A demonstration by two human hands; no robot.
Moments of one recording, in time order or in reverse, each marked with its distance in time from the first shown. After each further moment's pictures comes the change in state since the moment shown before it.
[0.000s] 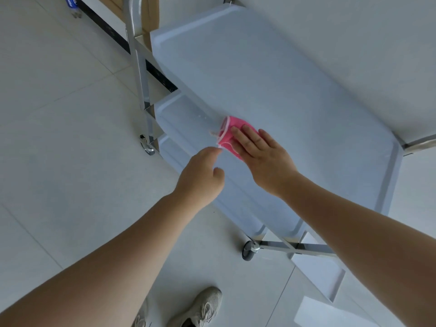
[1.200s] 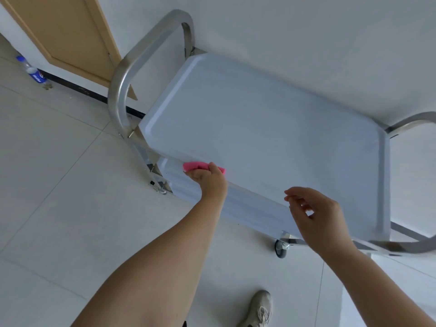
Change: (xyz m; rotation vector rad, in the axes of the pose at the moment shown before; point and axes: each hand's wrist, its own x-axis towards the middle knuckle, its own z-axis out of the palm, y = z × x) left_hand 0.132 0.048 -0.032 -0.608 0.150 -0.575; right_hand -0.037 0.002 -0.123 1.202 0.407 1.024
